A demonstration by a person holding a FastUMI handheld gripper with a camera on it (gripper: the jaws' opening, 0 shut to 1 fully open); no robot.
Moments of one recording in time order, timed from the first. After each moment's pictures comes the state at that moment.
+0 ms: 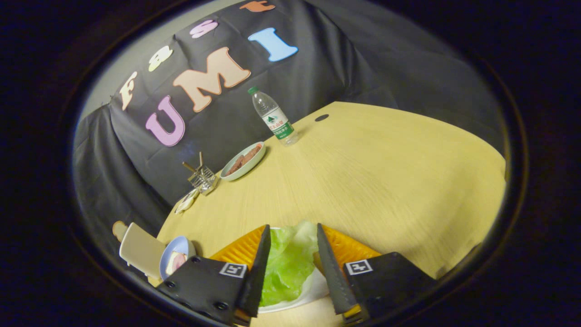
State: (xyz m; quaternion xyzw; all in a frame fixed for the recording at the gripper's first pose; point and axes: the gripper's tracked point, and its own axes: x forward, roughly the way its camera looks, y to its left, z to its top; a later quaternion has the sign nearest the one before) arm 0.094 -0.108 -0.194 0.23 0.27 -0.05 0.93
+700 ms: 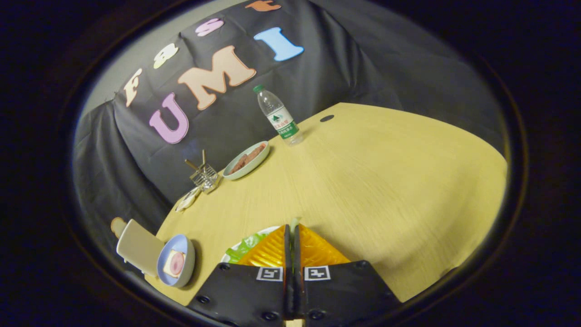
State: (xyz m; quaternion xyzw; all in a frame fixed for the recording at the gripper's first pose) arm 0.097 -0.101 -0.193 0.22 0.26 -0.04 0.94
